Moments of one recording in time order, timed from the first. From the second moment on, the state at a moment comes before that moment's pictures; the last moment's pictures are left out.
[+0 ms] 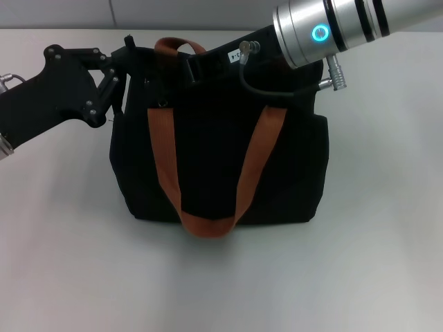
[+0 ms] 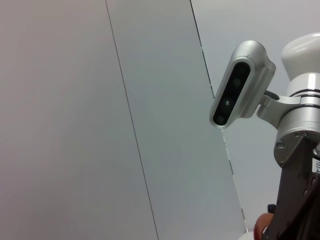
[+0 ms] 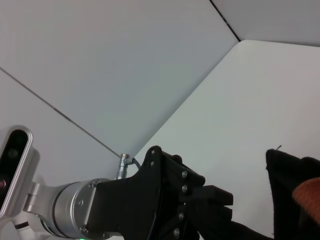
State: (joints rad) left arm -0.49 -2.06 0.47 0.49 1.73 1.66 -0.74; right arm 1.07 2.08 -1.13 -0.59 -1.91 -1.35 2.35
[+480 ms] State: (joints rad) left arm -0.49 -2.06 0.47 0.49 1.73 1.66 -0.74; right arm 1.08 2.08 -1.14 -0.59 -1.91 -1.35 2.35
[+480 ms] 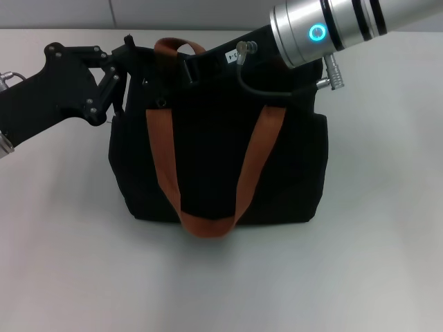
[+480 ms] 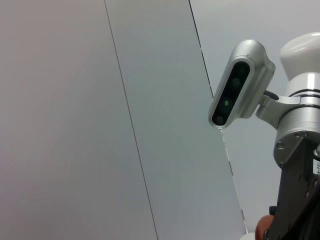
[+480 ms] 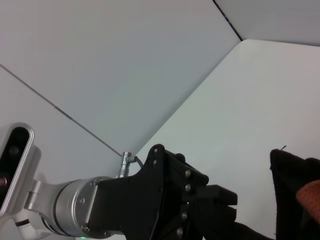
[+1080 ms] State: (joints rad) left arm -0.48 -2.06 0.47 0.49 1.72 1.67 -0.74; right arm 1.03 2.08 -1.21 -0.76 -1.98 -1.34 2.46
